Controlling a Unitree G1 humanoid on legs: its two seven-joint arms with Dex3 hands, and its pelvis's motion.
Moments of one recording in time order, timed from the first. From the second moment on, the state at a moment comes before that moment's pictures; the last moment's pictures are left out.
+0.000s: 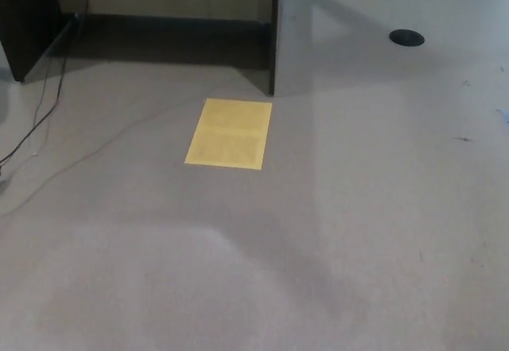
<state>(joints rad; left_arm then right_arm) 0.08 0.57 0.06 0.97 0.11 -0.36 -0.05 -0.28 -0.40 0.18 1.24 -0.30 -0.18 -0.05</state>
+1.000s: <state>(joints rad) 0.08 0.53 0.15 0.13 0.01 -0.48 -0.14 -0.25 -0.40 0.18 1.28 -0.31 -0.26 -0.07</state>
